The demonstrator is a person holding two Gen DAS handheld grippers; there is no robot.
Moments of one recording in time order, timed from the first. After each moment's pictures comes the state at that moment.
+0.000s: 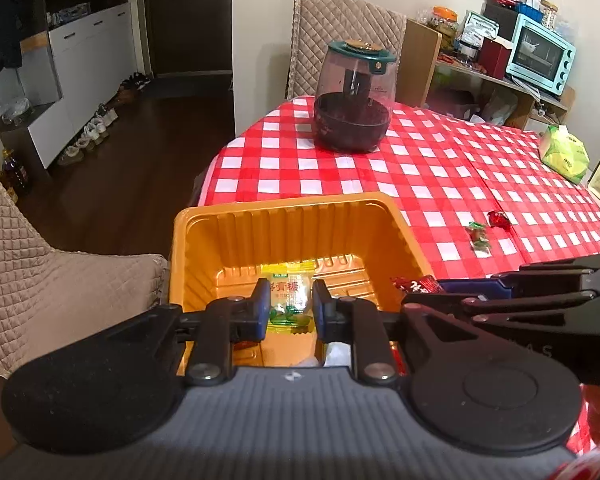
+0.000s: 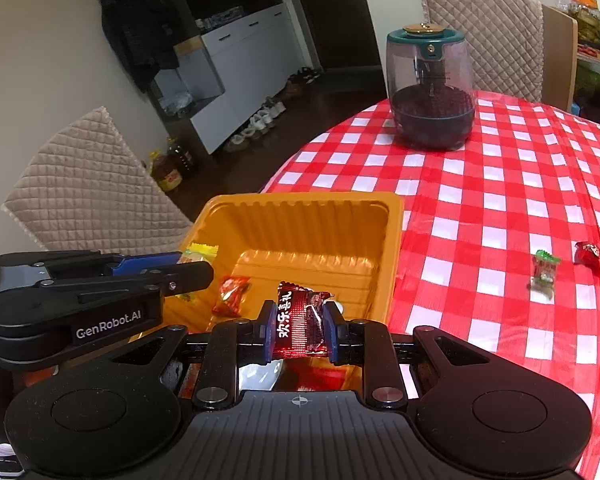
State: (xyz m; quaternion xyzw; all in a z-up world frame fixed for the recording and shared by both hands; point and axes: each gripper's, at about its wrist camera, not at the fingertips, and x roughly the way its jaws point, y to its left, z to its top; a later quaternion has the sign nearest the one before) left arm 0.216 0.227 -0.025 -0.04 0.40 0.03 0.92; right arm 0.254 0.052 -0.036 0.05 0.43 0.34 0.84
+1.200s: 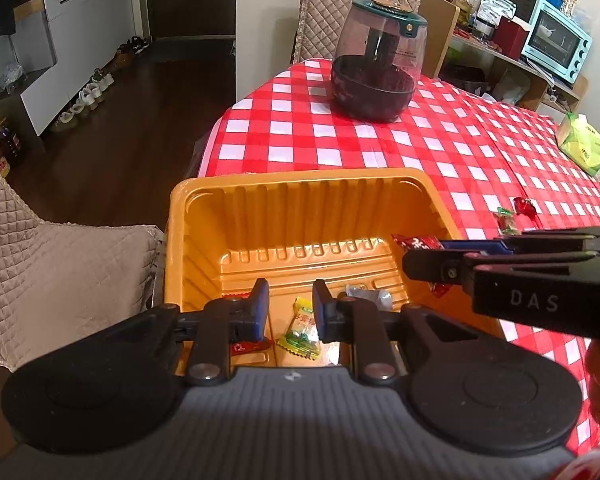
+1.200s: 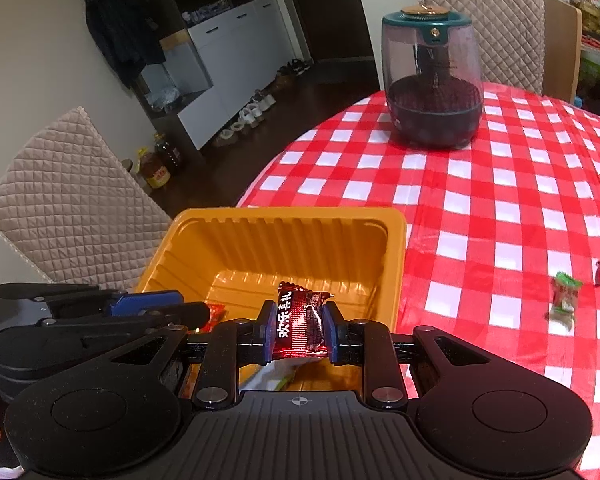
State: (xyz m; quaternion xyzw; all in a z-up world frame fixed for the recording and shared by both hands) left arm 0.247 0.250 -0.056 -0.05 0.44 0.03 0.90; right arm 0.293 0.079 -0.054 0.05 0.44 0.33 0.83
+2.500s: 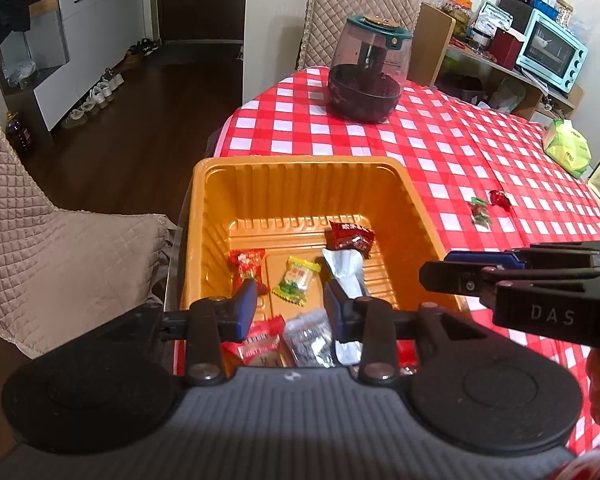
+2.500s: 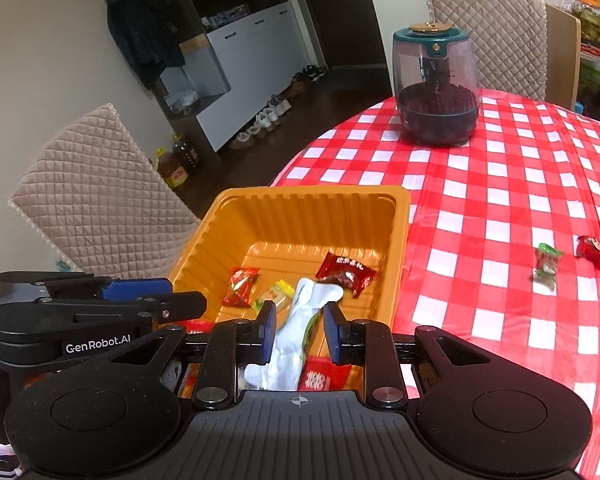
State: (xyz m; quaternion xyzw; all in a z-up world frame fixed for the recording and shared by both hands) left arm 0.184 0.238 -0.027 -0.07 0.43 0.04 0.90; right arm 0.239 0.050 -0.032 0.05 0.43 0.35 0.83
